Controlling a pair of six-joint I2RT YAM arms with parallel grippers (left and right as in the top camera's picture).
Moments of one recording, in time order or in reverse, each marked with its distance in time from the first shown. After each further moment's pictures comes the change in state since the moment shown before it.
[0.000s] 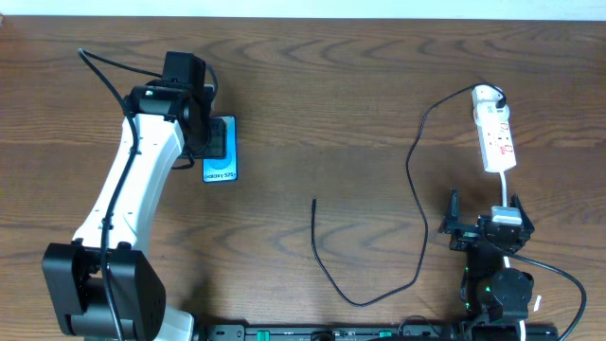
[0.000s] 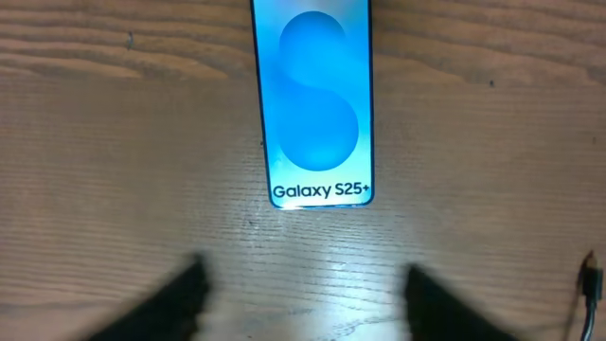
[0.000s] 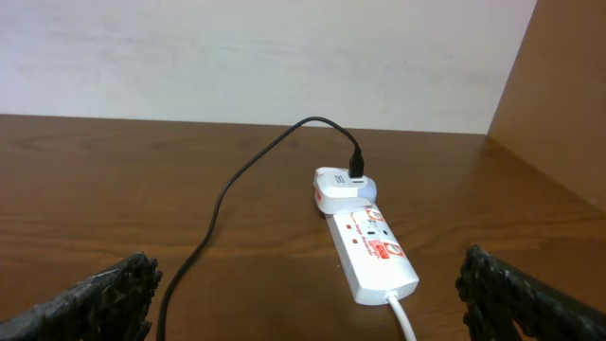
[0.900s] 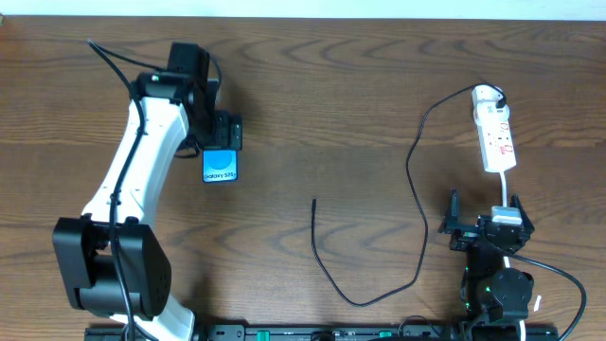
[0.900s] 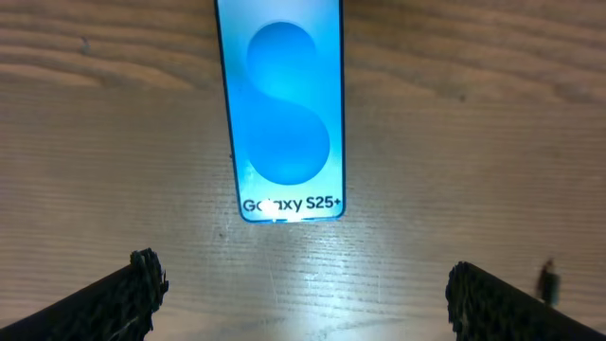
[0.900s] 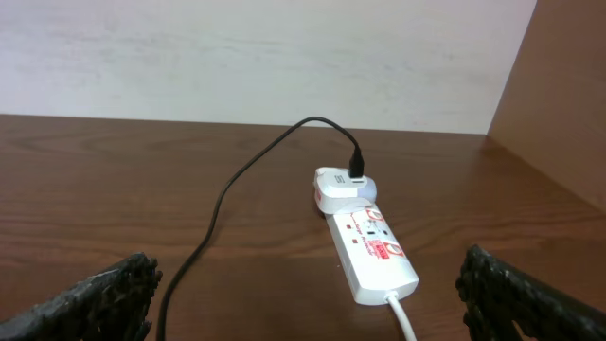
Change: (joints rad) left arm 0.000 0.110 0.133 -0.065 0.064 -0.027; right arm 0.000 0.000 0.000 0.000 0.000 0.000
